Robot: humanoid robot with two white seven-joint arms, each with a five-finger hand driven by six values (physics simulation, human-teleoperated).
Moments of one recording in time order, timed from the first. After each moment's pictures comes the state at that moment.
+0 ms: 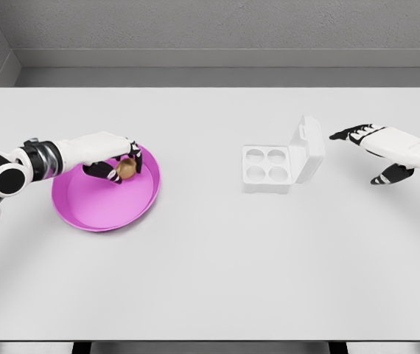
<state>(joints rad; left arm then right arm) -0.59 0.65 -0.62 -1.45 -0.41 -0.19 -0.61 -0.44 -0.85 0.46 -1.33 0.38 -0.48 0.38</state>
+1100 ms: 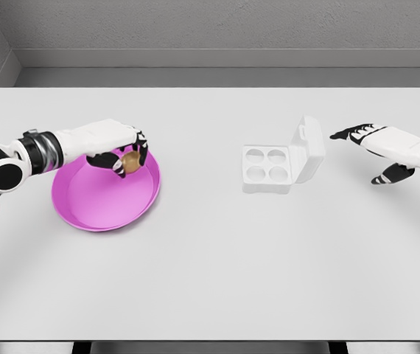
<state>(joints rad) -0.59 0.65 -0.58 -1.54 -0.41 -0.19 -0.61 -0.44 -0.85 0.46 -1.33 0.38 -0.48 0.38</state>
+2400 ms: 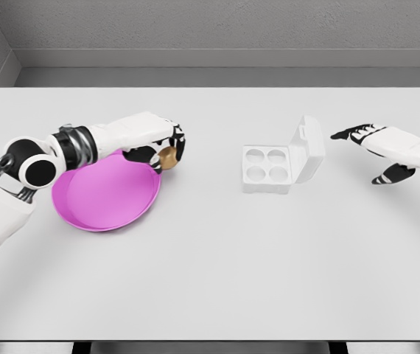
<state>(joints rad) -0.61 0.51 -0.58 -1.56 -0.42 -0.20 -0.61 -0.44 -0.86 0.45 -1.33 0.38 -0.48 0.38</state>
